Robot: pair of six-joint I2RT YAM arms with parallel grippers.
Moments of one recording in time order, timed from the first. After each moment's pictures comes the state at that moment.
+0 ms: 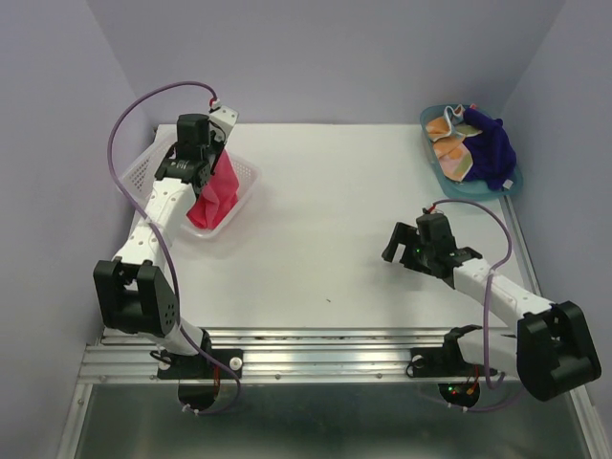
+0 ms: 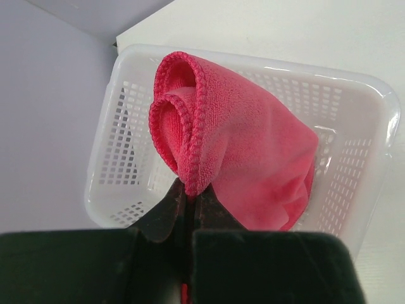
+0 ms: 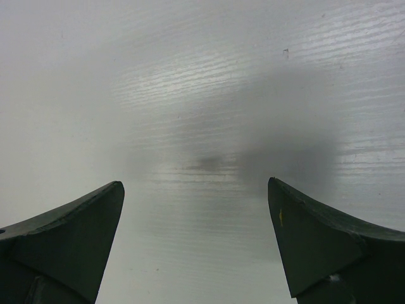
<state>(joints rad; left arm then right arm) -0.15 1.51 1.38 -0.41 -0.21 0.45 0.32 1.15 0.54 -0.25 0.05 0.61</state>
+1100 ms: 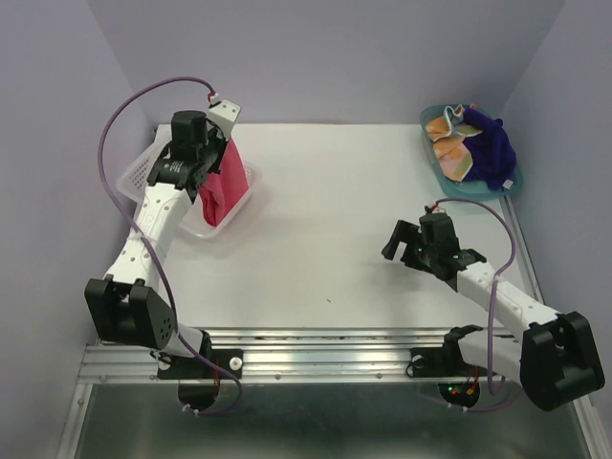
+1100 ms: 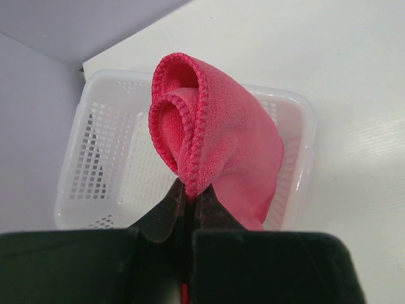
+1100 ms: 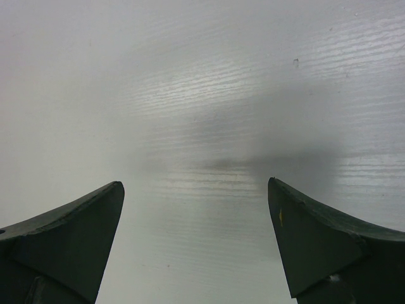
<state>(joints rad) -0.17 1.42 1.43 -0.50 -0.07 0.36 0.32 1.10 0.54 -0.25 0.03 0.61</state>
